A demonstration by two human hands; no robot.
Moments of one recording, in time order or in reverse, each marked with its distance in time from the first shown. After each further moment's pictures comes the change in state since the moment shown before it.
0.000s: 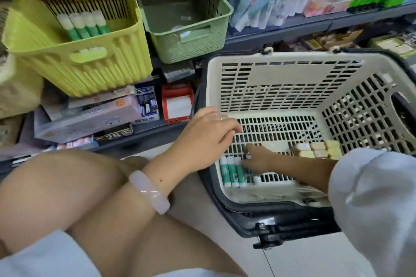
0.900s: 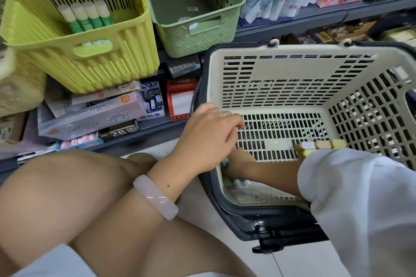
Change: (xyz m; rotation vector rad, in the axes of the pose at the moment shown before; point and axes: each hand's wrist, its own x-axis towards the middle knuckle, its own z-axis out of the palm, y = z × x) left_hand -0.005 -0.006 -0.002 0.103 0.062 -0.071; right_hand 0.037 -0.060 0.047 -0.125 0.090 0.048
